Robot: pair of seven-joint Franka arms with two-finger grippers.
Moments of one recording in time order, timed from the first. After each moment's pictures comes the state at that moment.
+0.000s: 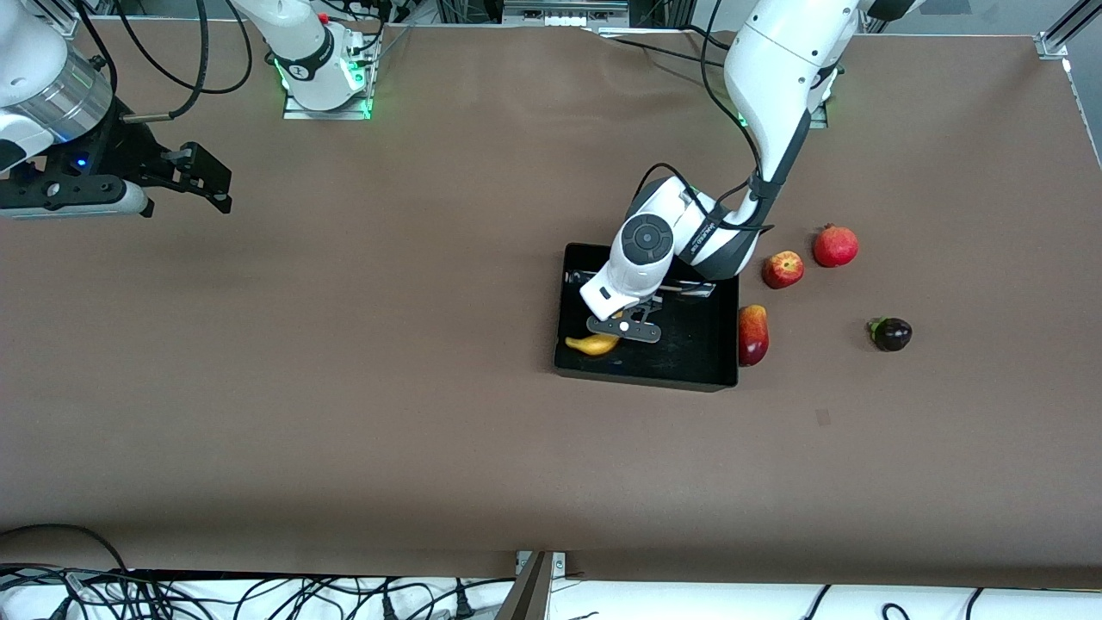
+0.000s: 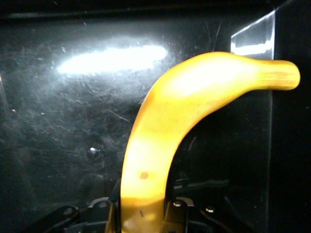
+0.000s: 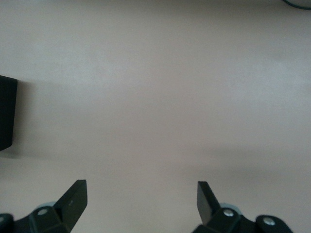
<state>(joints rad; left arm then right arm) -0.55 0.68 -0.08 -1.74 0.01 2.37 -0.49 0.16 0.00 0.02 -1.59 -0.01 1.64 0.12</state>
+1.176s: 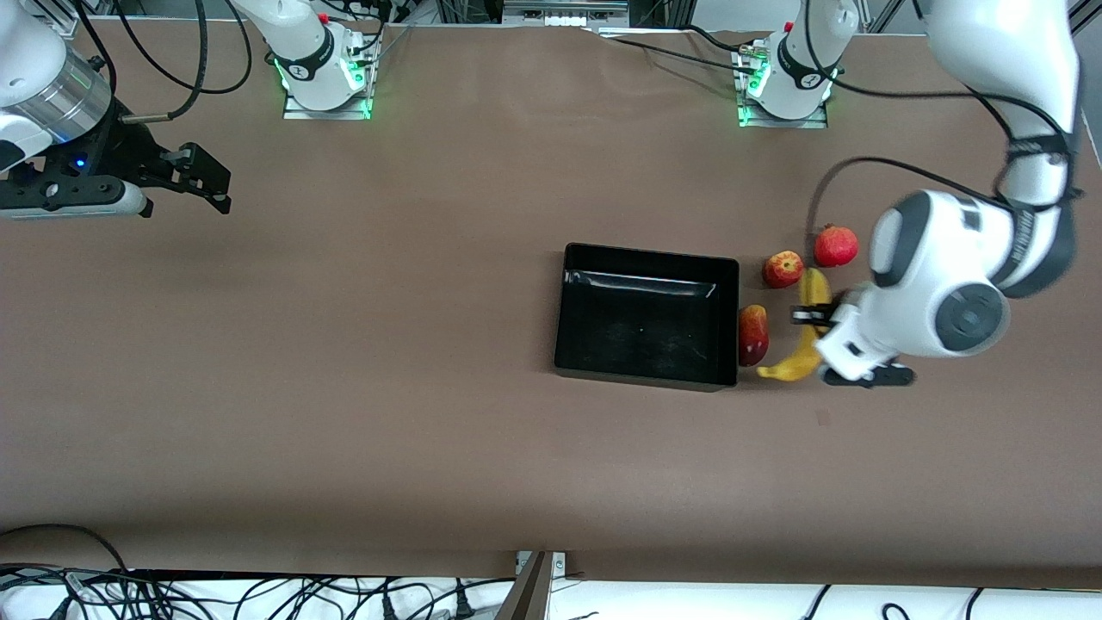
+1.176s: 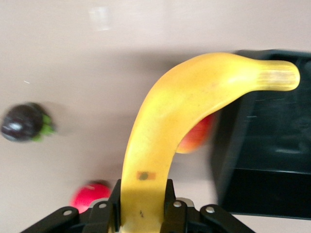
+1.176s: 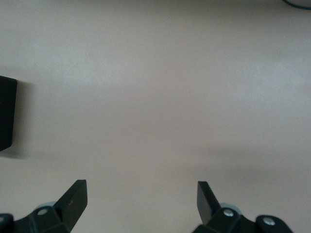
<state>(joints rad) -0.04 0.52 -0.05 -1.52 0.01 1.70 -0.08 0.16 0.00 0.02 -1.59 -0.01 1.64 0.12</state>
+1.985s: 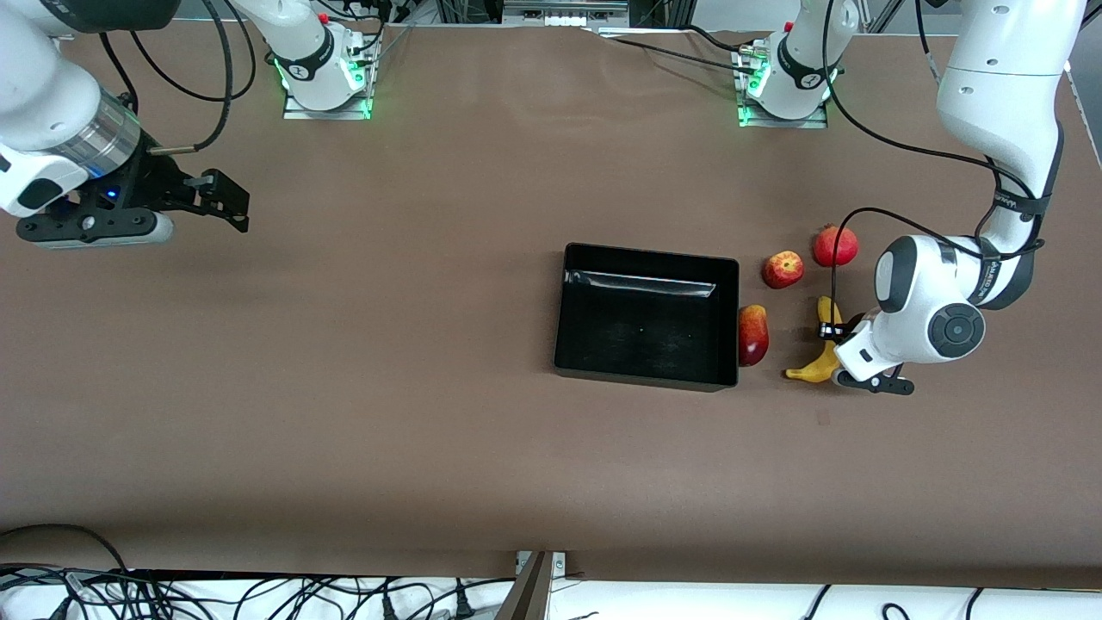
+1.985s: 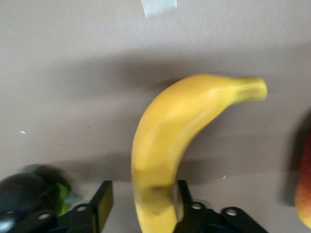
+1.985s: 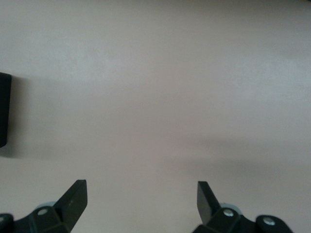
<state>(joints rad) 0.07 0.59 -0.06 -1.80 0.09 2.15 0.08 0.18 0.06 0.02 -1.60 -0.01 1.65 0.12</state>
